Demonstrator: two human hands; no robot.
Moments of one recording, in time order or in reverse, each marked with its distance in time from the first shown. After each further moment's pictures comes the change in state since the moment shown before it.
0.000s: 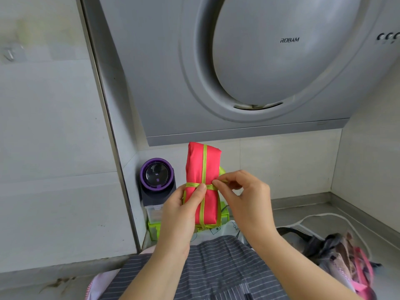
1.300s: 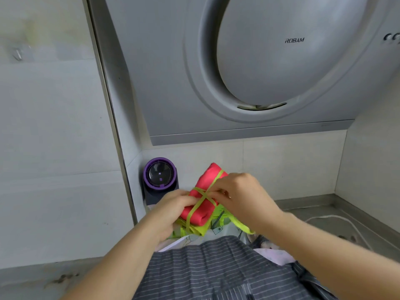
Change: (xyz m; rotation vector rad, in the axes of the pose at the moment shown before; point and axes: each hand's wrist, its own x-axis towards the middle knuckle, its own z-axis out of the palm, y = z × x) left_hand 0.036 0.009 -0.030 0.266 -0.191 -0.358; right_hand 0.025 0.018 -0.003 -0.462 -0.506 -0.387
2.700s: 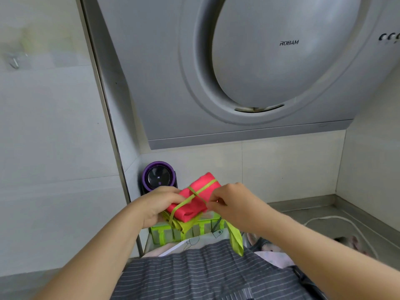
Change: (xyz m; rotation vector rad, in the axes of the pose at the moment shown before) left_hand 0.025 0.017 -0.028 0.196 -0.073 -0.081; right_hand 0.004 -0.007 -0.004 0.179 -0.317 0.264
